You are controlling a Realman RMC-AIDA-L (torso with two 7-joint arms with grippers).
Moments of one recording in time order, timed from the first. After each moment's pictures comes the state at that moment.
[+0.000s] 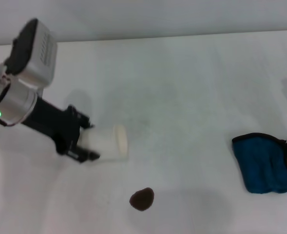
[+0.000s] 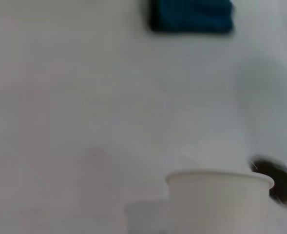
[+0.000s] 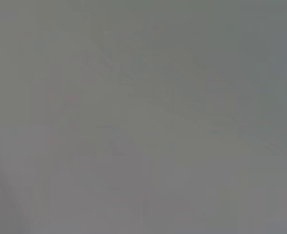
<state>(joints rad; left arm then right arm) -1.20 -2.07 2.85 -0.45 0.44 1.48 -1.11 0.29 2.01 -0.51 0.00 2.20 1.41 -2.37</state>
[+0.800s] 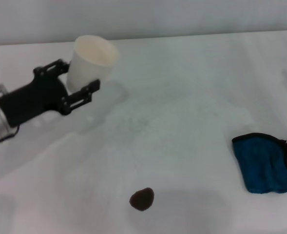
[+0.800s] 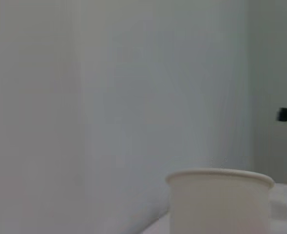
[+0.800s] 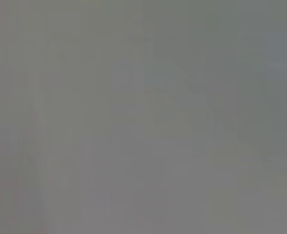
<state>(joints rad) -0.73 -2.08 2.85 -0.28 -0.55 1.48 -0.72 0.26 1.99 -0.60 -0.23 2.17 1.41 -2.36</state>
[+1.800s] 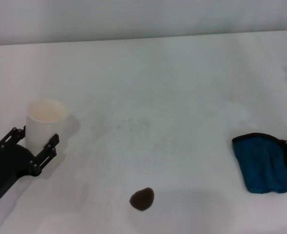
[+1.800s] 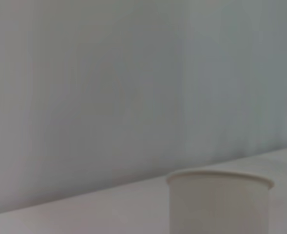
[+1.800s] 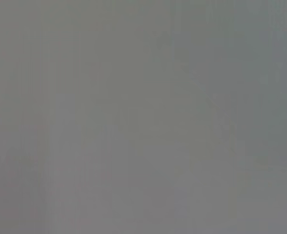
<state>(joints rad) -0.34 -2.08 2.84 -0.02 -0.77 1.32 -0.39 0.25 1.99 -0.60 -0.33 2.15 1.41 -2.36</state>
